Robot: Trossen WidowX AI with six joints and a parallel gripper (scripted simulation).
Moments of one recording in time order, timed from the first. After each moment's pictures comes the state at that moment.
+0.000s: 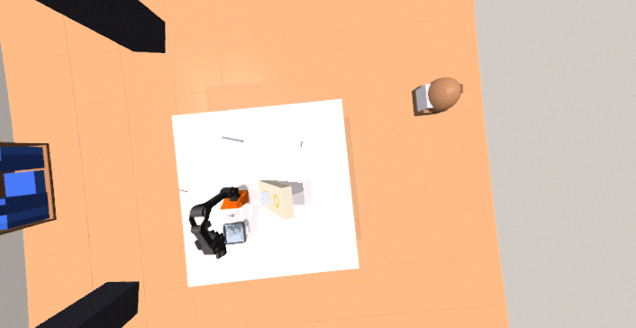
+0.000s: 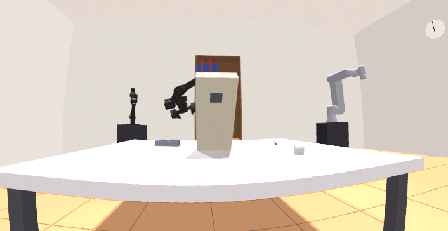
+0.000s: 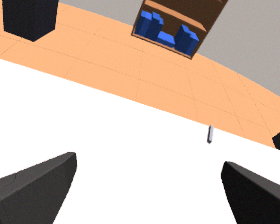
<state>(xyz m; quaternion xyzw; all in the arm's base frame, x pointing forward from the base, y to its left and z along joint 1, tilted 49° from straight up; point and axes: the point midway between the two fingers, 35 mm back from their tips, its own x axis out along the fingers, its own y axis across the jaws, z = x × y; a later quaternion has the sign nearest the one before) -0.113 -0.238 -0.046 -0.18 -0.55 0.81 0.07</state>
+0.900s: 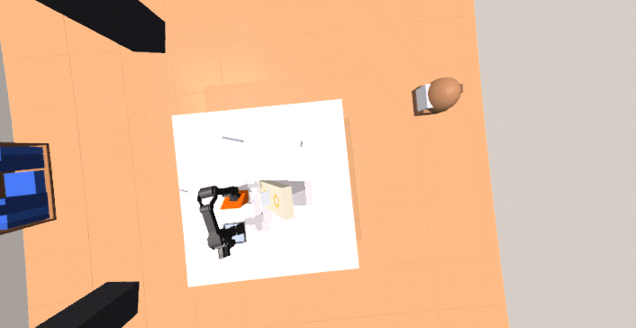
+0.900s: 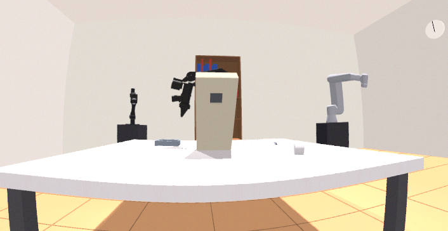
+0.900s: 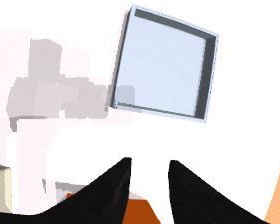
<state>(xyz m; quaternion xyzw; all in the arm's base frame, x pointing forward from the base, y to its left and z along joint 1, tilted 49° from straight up) 0.054 -0.221 -0.042 -0.46 -0.76 0.27 -0.36</state>
